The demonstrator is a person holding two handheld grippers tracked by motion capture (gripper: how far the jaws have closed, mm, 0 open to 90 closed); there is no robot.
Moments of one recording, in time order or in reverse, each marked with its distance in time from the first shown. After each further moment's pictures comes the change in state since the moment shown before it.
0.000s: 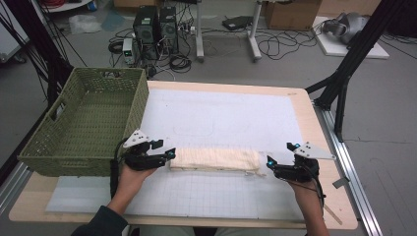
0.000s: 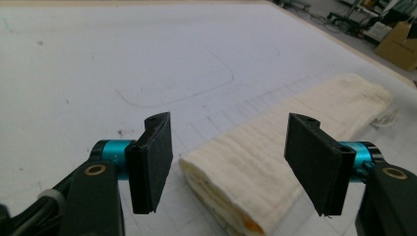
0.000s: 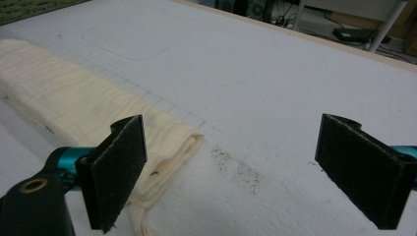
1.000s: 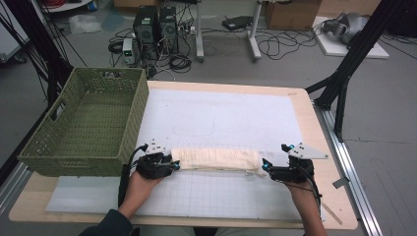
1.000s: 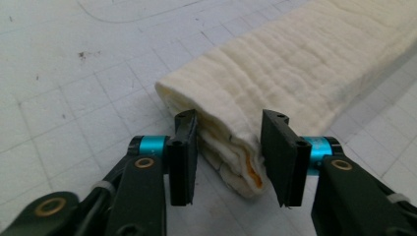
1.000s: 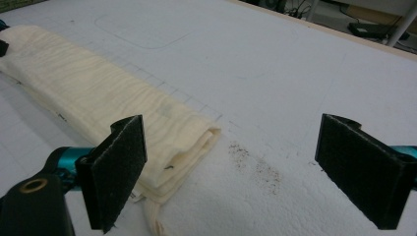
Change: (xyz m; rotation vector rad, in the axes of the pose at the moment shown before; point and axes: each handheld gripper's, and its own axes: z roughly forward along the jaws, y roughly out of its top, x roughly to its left) left arm -0.016 -0.023 0.024 0.221 0.050 0.068; right arm 0.008 -0.001 0.008 0.031 0.039 -0.026
